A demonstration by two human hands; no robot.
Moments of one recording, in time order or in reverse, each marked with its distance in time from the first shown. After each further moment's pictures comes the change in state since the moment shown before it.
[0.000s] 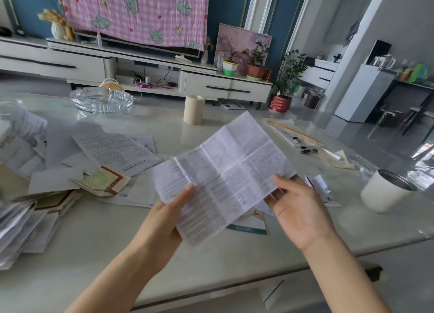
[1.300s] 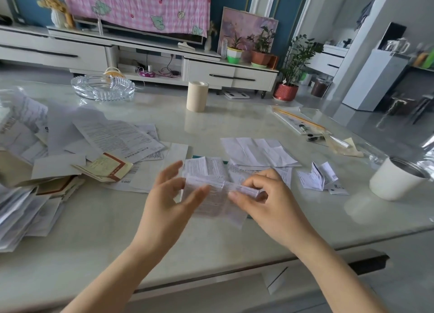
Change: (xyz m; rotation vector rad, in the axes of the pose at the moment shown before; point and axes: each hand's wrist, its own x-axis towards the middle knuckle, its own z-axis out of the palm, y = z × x) left_hand 0.000 -0.010 -0.008 0.723 0.178 0.469; right_hand -0.014 0.033 0.006 -1.257 -0.130 -0.330
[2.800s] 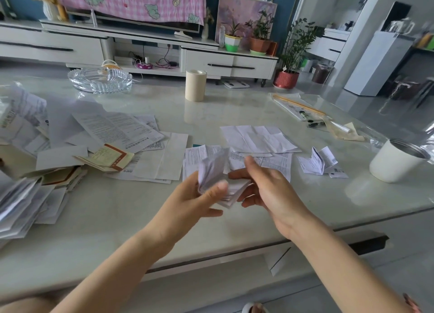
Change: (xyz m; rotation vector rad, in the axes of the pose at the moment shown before) left_hand -0.014 0.008 0.008 -0.226 -0.440 -0.118; right_hand -0.001 -0.007 0.007 0.528 -0.079 0.365
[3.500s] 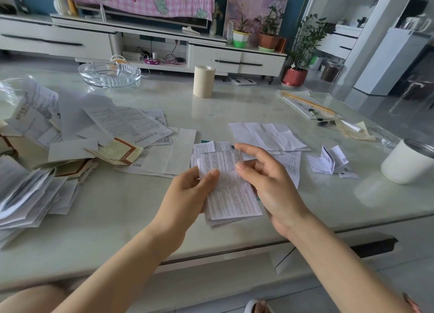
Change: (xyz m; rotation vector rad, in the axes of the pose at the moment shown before) left_hand 0.000 -0.003 -0.002 -0.079 0.262 -0.071; right_hand 0.005 0.008 0.014 0.033 -0.003 -0.224
